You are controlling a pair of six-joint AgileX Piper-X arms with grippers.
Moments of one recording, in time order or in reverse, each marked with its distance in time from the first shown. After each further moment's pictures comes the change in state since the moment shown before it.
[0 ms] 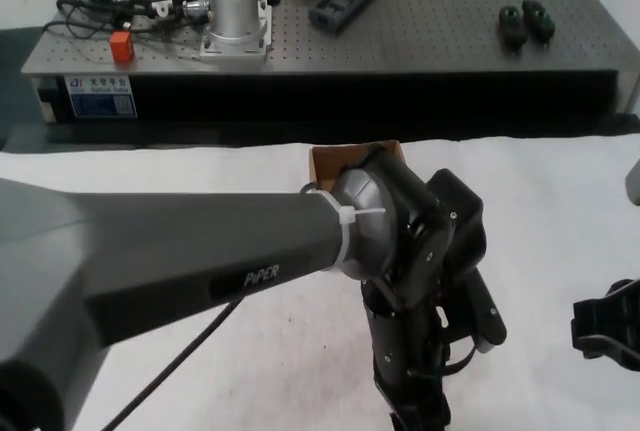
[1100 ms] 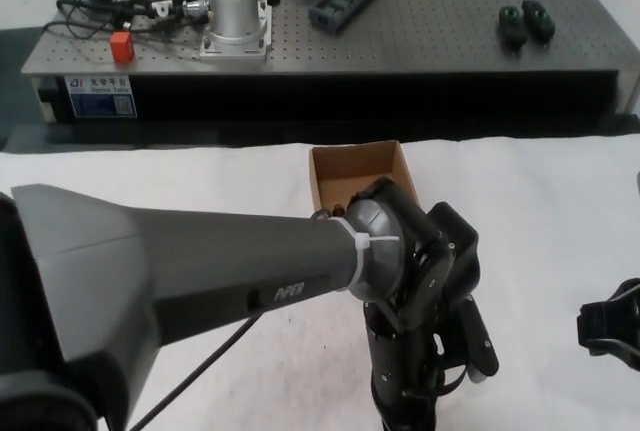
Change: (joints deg) left arm -0.2 4.7 -0.5 0.3 -0.6 4.4; right arm 0.0 -2.6 0.0 0.3 0.0 -0.3
